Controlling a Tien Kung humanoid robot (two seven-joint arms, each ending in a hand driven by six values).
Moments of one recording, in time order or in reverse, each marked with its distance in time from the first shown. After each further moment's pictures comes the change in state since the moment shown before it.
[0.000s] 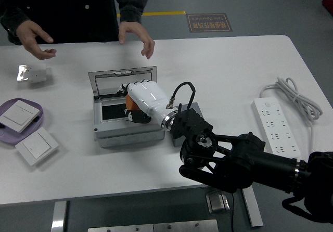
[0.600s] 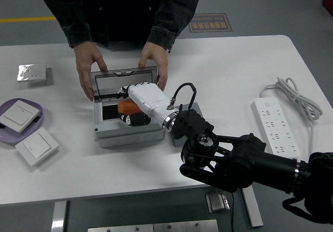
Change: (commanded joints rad) left arm -0.001 0.000 0.005 0.000 -0.001 -0.001 -0.003; right arm -0.005 -0.001 0.005 -0.012 0.058 0.006 0.044
